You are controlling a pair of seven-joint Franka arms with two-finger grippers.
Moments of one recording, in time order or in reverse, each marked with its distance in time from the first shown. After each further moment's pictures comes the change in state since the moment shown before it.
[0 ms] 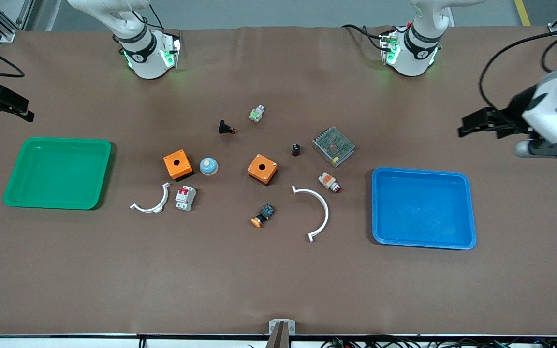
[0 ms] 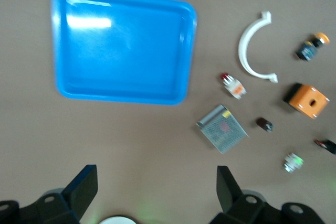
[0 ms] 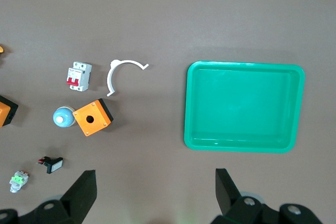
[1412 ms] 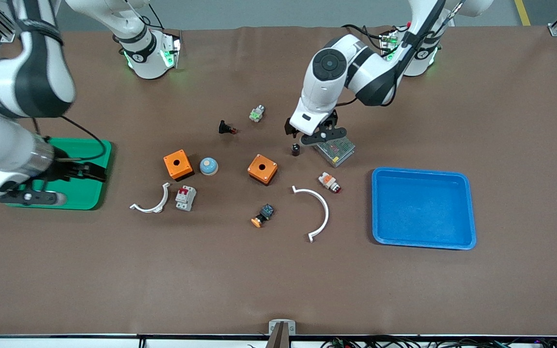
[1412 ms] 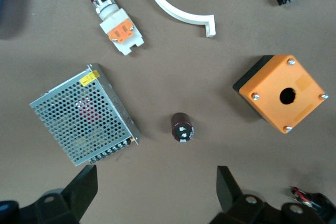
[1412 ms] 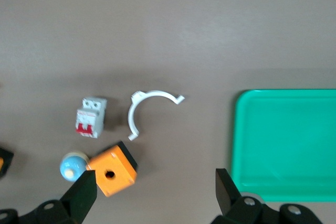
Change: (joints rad) left arm -0.608 0.167 -0.079 -0.481 0.161 0.782 -0.852; right arm 0.151 0.281 0.014 -0.099 0.035 0.352 0.219
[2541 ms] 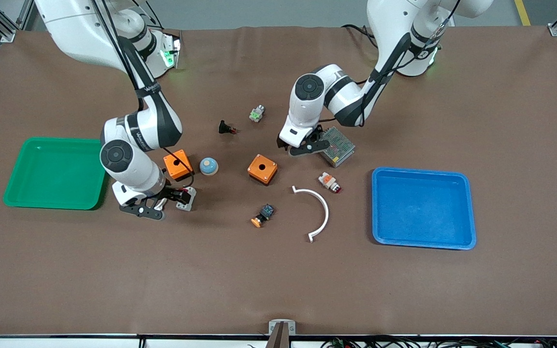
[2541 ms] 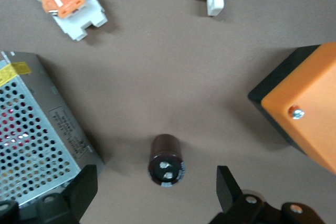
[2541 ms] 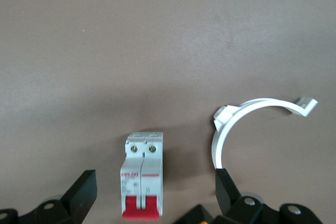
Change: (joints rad) left arm -0.045 0.215 0.006 -0.002 0.106 0.245 -0.137; right arm 0.204 0.239 0.002 -0.220 0.003 0.537 0.364
